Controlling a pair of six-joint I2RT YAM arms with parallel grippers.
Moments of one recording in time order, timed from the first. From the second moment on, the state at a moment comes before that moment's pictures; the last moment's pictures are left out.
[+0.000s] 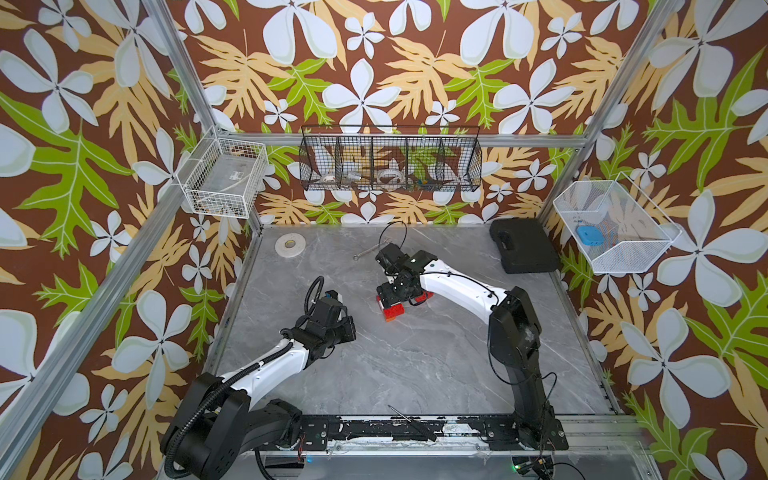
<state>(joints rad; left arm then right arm) -0.43 1.21 0.51 -0.14 0.07 -0.62 0.73 2.08 1.85 -0.99 0.09 0.32</state>
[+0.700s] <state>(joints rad) -0.43 1.24 0.58 -0.19 0.08 -0.62 0.48 2.11 1.69 -0.87 0.10 0.02</state>
